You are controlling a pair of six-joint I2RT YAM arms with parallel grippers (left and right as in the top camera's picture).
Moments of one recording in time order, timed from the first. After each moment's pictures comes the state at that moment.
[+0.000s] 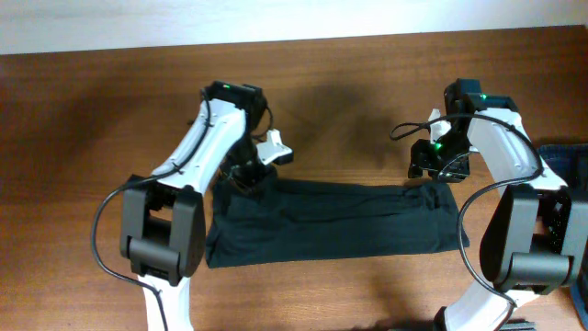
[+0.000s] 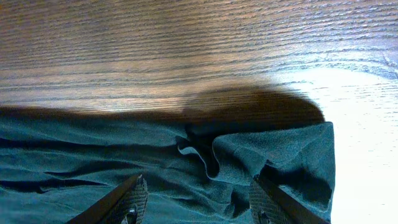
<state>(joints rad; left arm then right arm) -0.38 2.13 1.78 -1.53 0.28 0.48 -0.13 1.88 1.40 -1.13 -0.16 0.03</state>
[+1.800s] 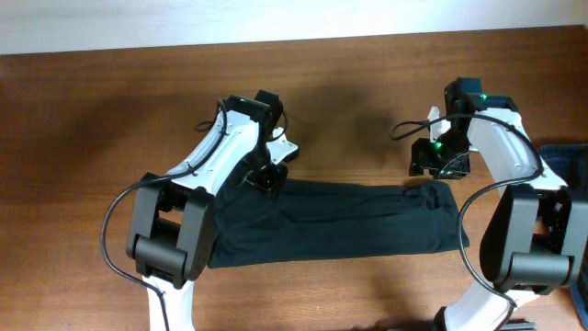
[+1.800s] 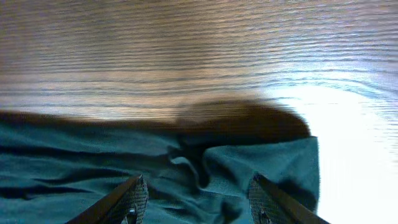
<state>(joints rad) -0.43 2.13 1.67 -1.26 0.21 0.26 -0.13 1.88 1.40 -1.10 -0.12 -0.01</state>
